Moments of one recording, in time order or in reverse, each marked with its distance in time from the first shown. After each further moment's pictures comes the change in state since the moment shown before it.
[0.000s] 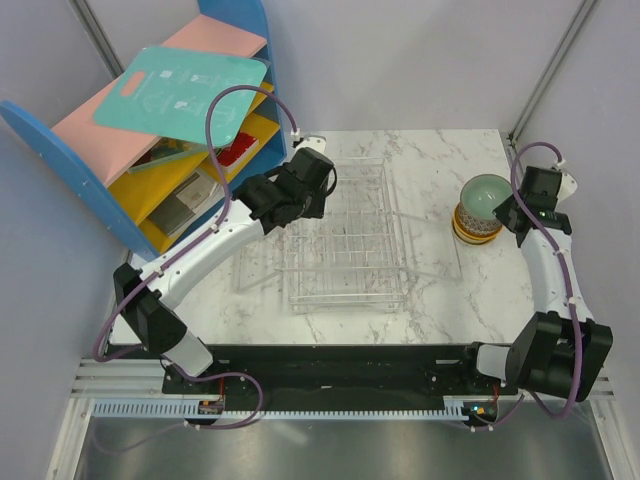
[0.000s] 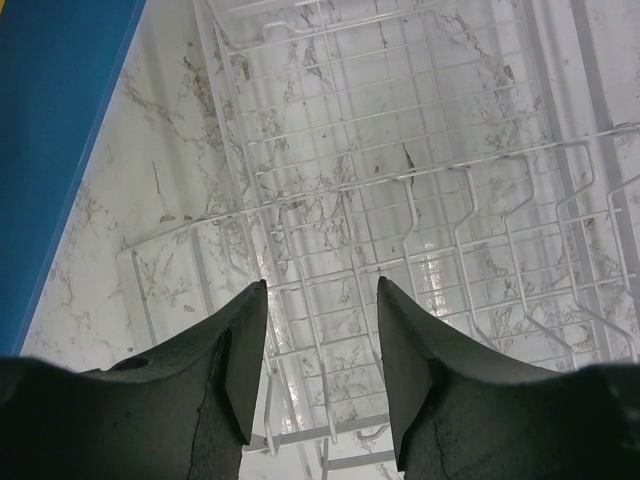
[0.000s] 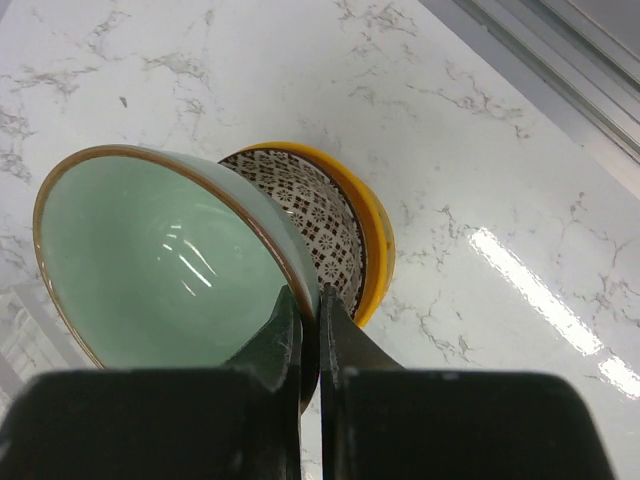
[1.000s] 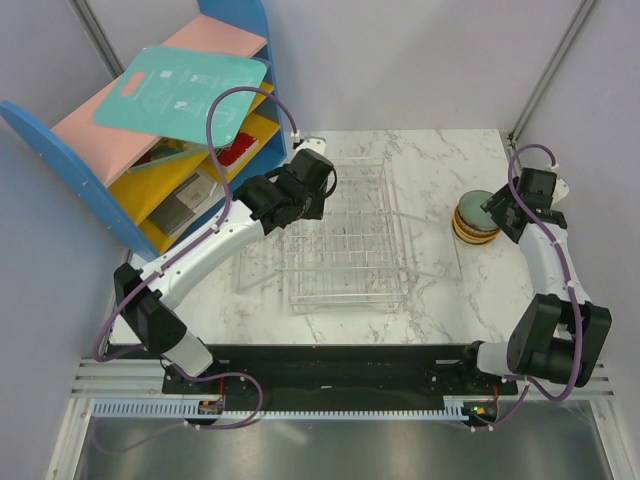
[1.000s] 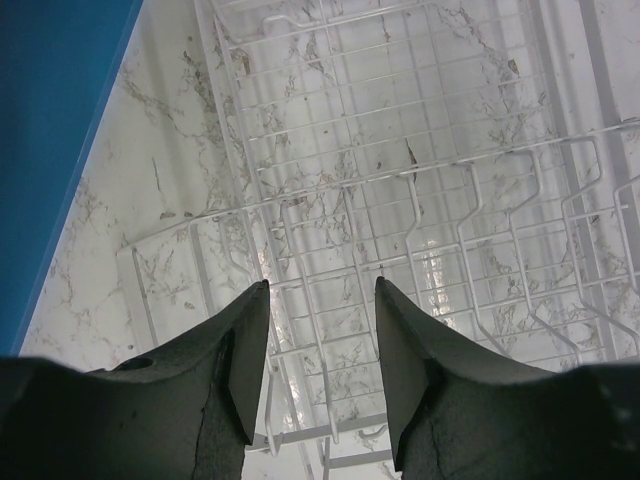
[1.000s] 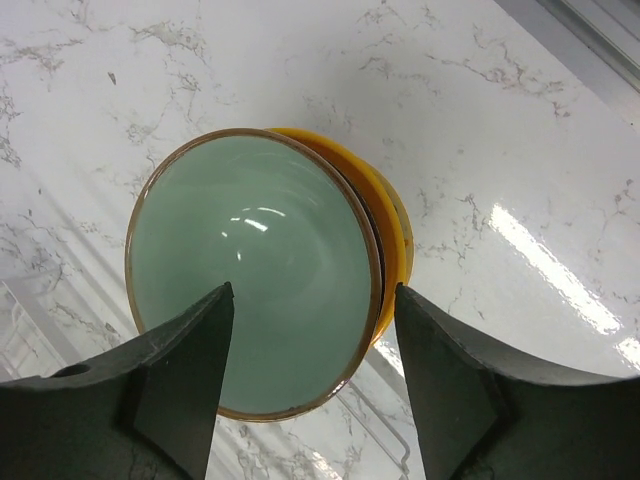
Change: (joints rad) left arm 0.000 -0.002 -0.011 0.000 0.001 -0.003; right arm -0.019 0.084 -0.015 0.027 -0.051 0.023
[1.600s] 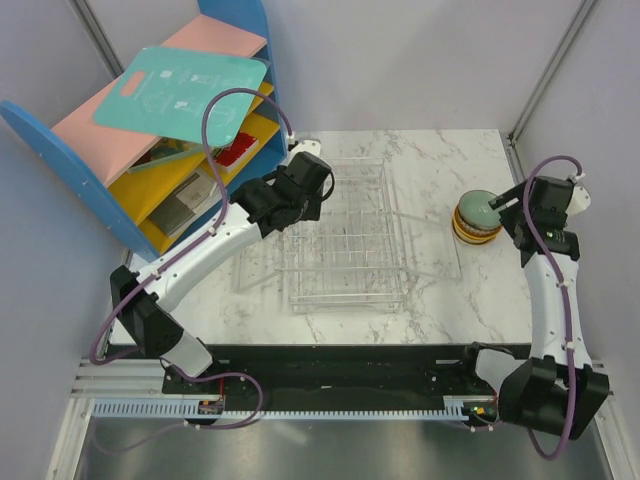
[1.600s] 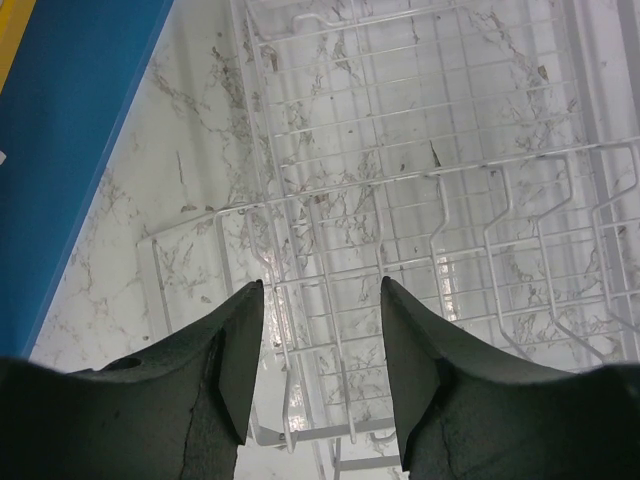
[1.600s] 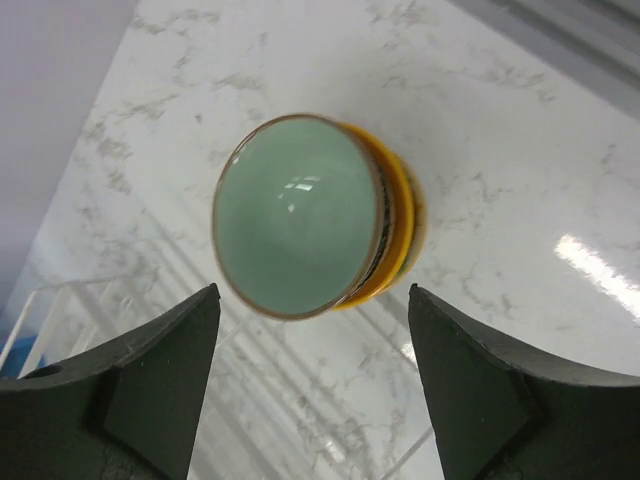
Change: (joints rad) left arm 0.000 -0.022 -0.028 0.000 -0.041 -0.012; right arm -0.011 -0.233 -0.011 -0.106 0.034 0.108
